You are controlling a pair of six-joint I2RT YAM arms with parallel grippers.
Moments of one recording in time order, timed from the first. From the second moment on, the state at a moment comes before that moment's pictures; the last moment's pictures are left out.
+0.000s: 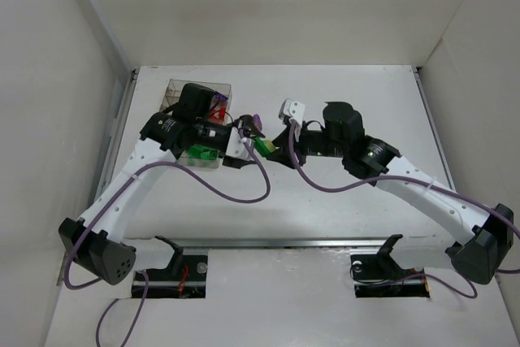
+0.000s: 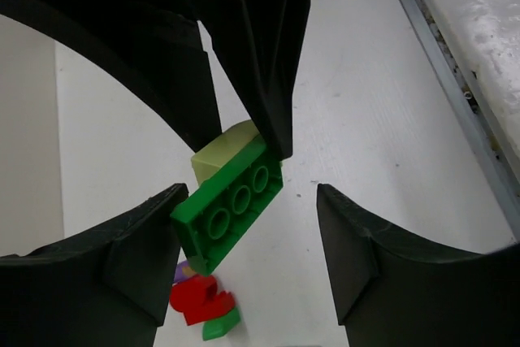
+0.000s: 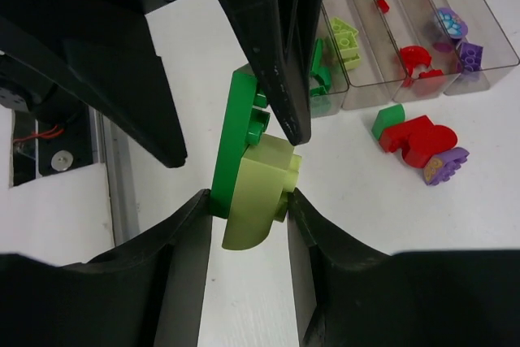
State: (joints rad) left arm -0.49 1.26 1.36 -0.90 0.98 1.23; right arm 0.76 1.24 1.13 -0.19 -0.51 -0.17
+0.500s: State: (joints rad) left arm -0.49 1.29 1.37 -0.93 0.97 1.16; right arm 0.79 1.24 1.13 -0.25 -0.46 -0.21
